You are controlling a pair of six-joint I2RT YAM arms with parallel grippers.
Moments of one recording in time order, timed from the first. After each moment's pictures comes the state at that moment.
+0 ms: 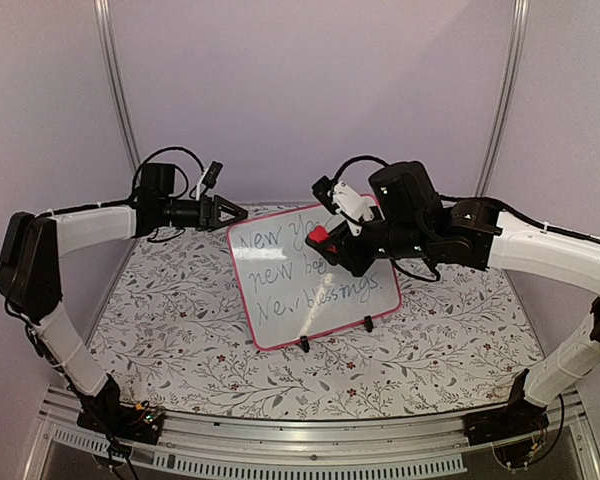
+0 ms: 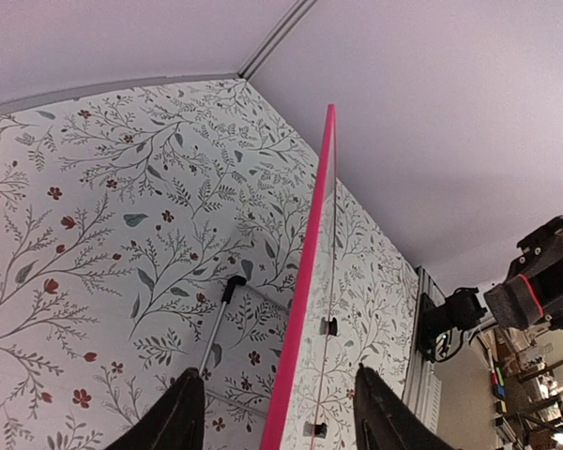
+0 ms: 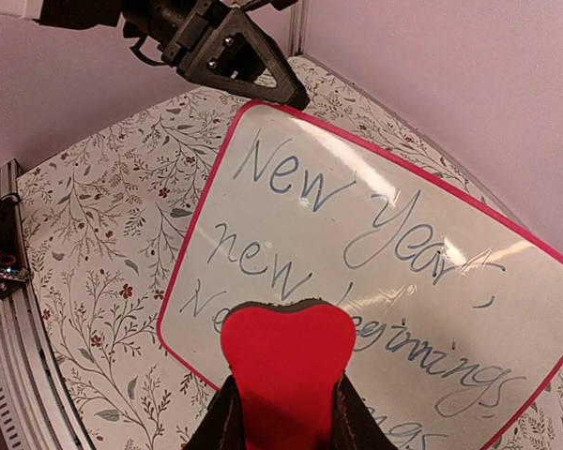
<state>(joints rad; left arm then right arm) -0.26 1.69 1.17 0.02 0.93 -0.30 1.02 1.49 1.35 -0.40 0.10 -0.01</state>
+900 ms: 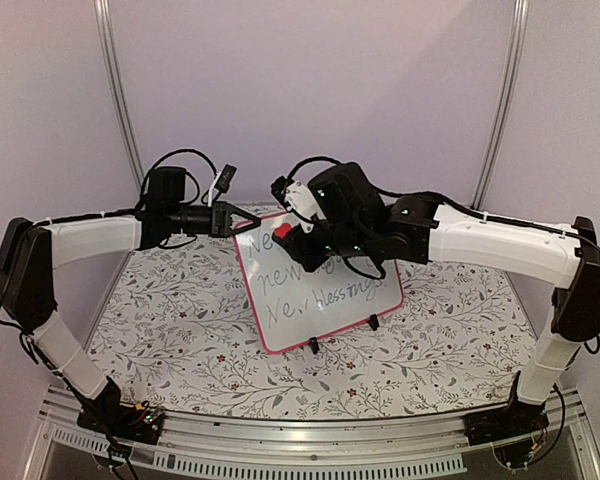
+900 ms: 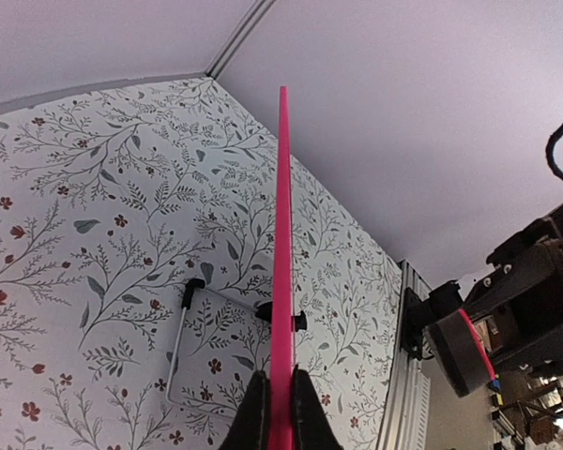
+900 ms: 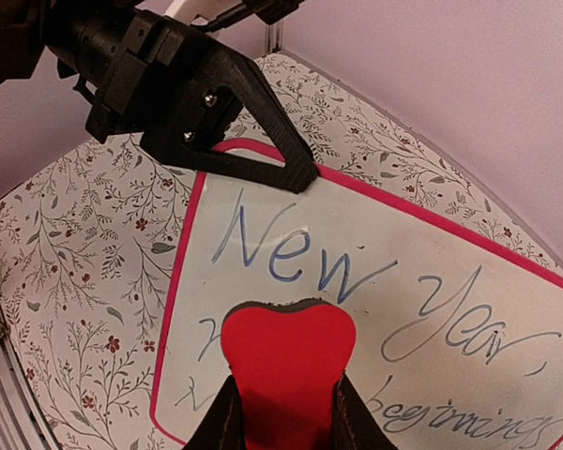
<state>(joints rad) -0.37 1.64 1.09 0.13 0.90 -0.36 1.07 1.73 1.57 -0.41 0.22 0.06</state>
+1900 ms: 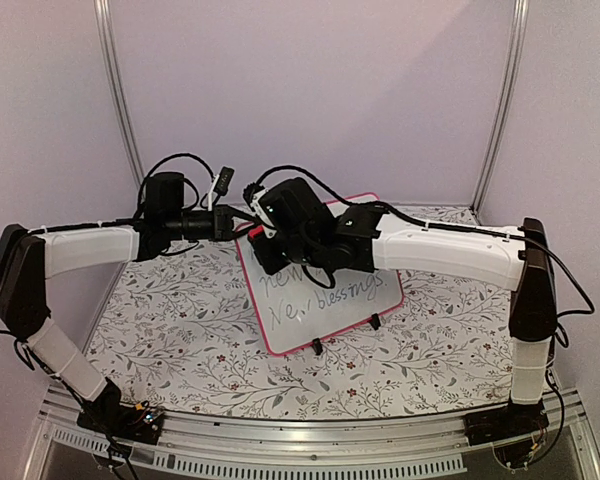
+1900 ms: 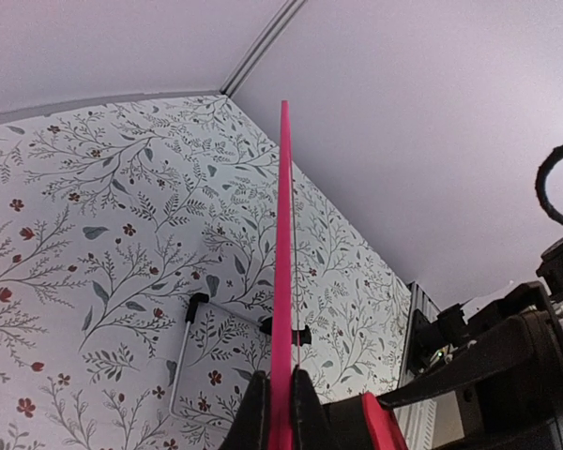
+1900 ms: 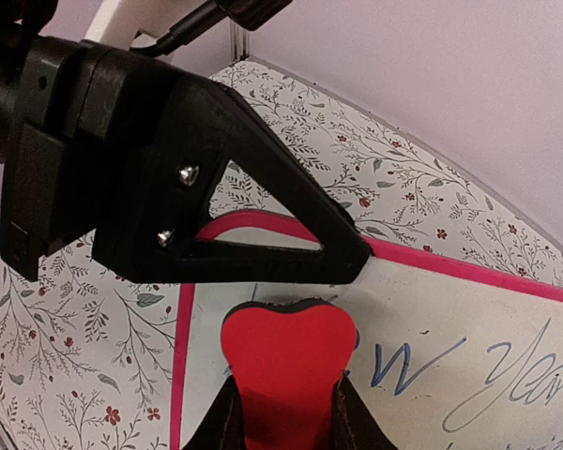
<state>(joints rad) -0.41 1.57 1.00 0.26 0.78 -0.45 1.14 2.00 1.82 -0.41 0.40 0.18</state>
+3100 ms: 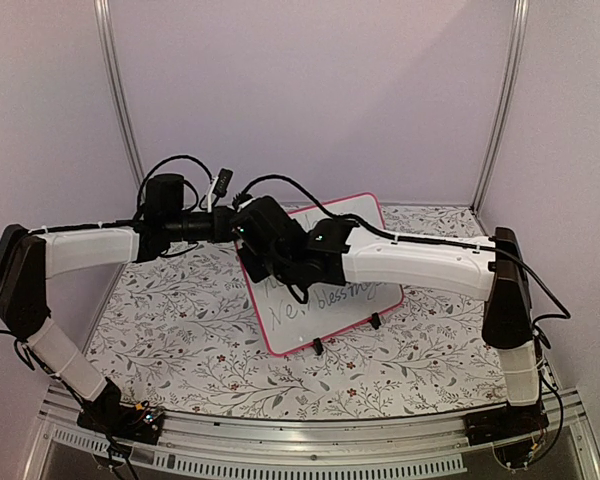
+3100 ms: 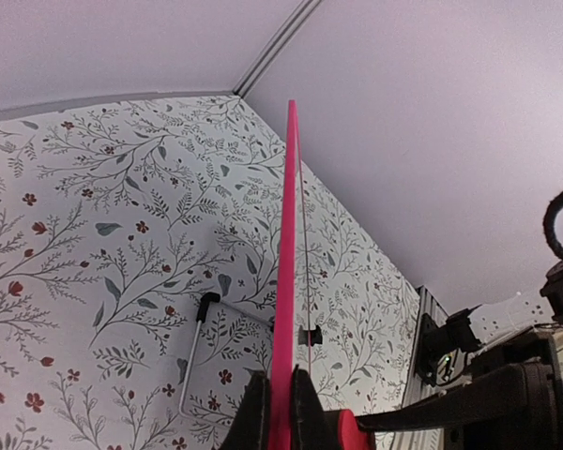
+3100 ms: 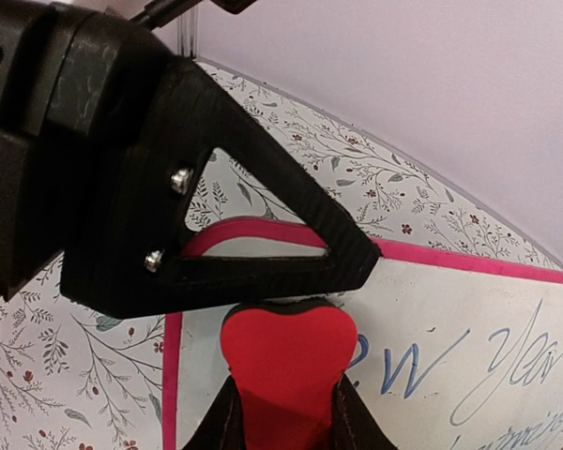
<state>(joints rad) -0.41 1.57 0.99 0.26 0.75 -0.45 1.19 2.15 1.98 -0.47 0.61 0.22</state>
